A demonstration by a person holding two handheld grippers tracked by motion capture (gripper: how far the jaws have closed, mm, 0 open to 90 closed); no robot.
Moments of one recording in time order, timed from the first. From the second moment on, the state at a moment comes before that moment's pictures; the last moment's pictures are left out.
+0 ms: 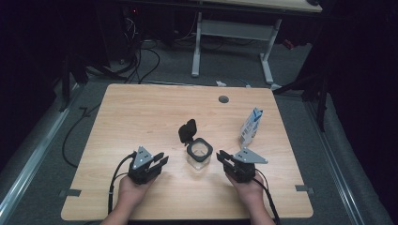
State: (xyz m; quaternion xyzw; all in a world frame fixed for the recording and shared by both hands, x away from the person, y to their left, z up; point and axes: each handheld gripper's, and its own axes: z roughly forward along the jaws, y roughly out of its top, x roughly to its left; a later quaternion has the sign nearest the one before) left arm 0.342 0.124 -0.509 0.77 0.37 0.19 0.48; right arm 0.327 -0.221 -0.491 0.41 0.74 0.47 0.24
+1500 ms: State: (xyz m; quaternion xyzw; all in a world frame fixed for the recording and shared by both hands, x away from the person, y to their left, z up) left arm 0.338 0.144 -0.515 0.79 0.36 0.19 0.46; right arm 0.408 -0.289 -0.485 0.58 0.65 0.37 0.33
